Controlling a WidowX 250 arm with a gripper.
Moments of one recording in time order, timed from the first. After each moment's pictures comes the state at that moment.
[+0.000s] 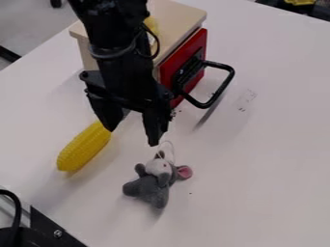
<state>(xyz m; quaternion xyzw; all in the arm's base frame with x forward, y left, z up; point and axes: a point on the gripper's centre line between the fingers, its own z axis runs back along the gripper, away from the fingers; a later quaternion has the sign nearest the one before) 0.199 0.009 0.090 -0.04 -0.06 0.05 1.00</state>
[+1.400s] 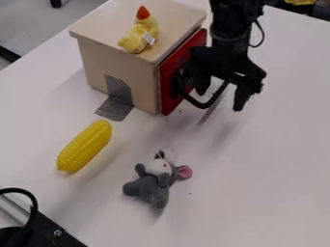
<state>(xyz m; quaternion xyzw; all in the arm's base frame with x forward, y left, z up) 0.338 -0.035 0.053 0.01 -0.08 -0.02 1.00</state>
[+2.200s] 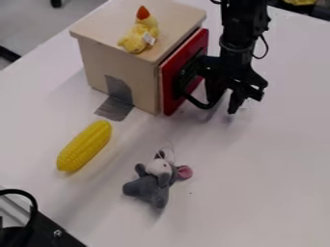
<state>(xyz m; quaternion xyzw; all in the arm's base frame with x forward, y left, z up) 0.357 -0.035 0.019 0.02 -0.05 -0.02 1.00</state>
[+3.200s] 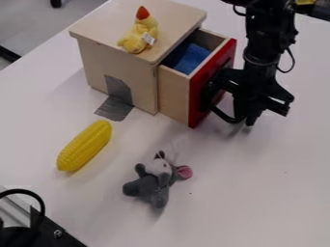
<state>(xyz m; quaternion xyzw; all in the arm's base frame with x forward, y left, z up) 0.346 -0.084 0.017 0.00 -0.05 -0.05 1.00</state>
